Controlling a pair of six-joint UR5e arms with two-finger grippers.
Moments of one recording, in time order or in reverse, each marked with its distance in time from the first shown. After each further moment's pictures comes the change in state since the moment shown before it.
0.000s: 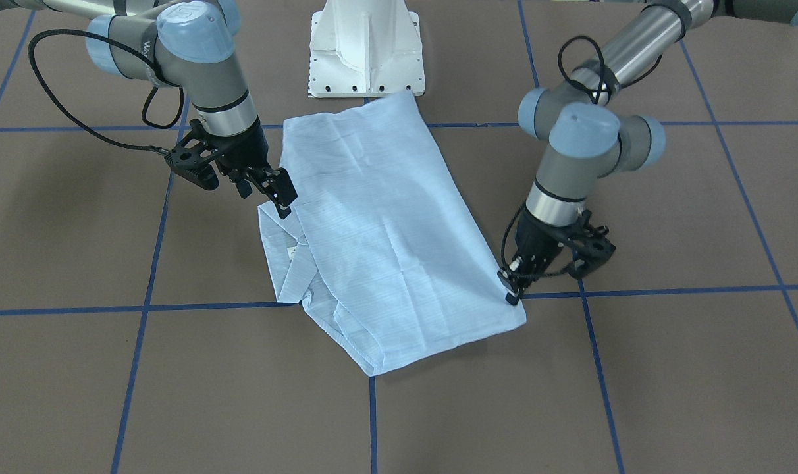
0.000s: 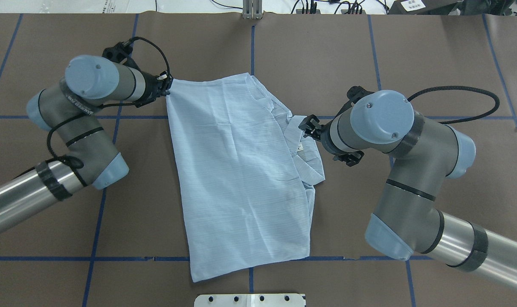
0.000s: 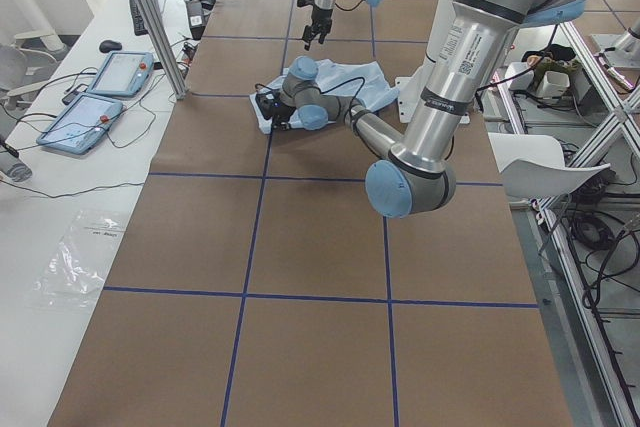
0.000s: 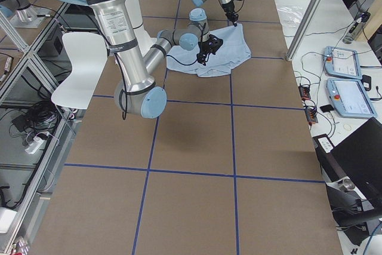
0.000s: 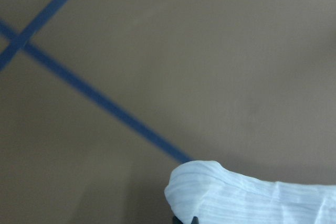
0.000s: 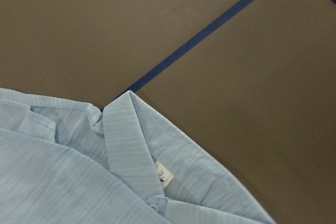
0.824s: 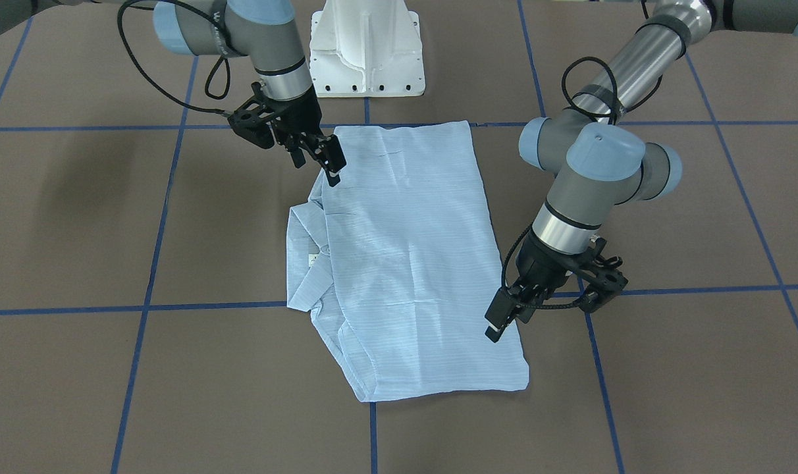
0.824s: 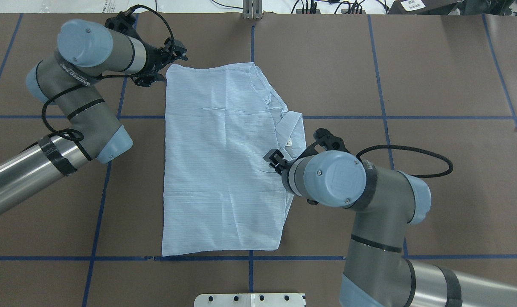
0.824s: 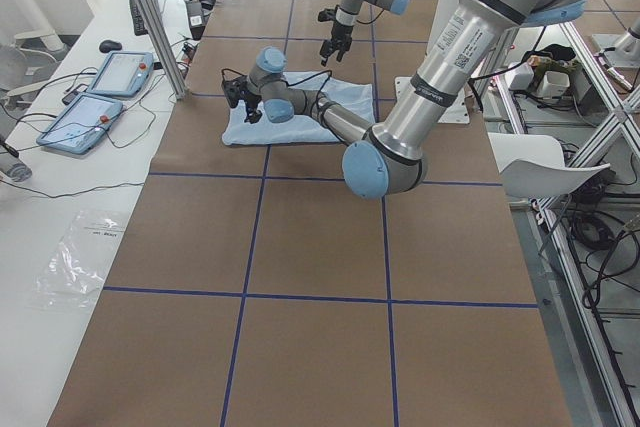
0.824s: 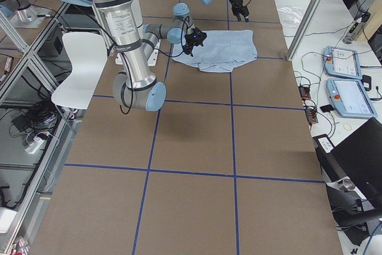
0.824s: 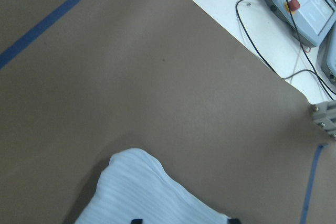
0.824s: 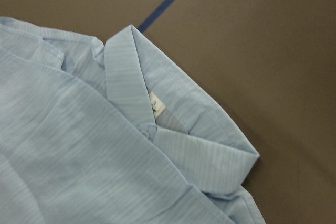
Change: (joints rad) left arm -0.045 -0.014 -0.067 -0.028 -0.103 -0.013; right arm -0.227 0.058 0.016 -0.004 -0.194 0.275
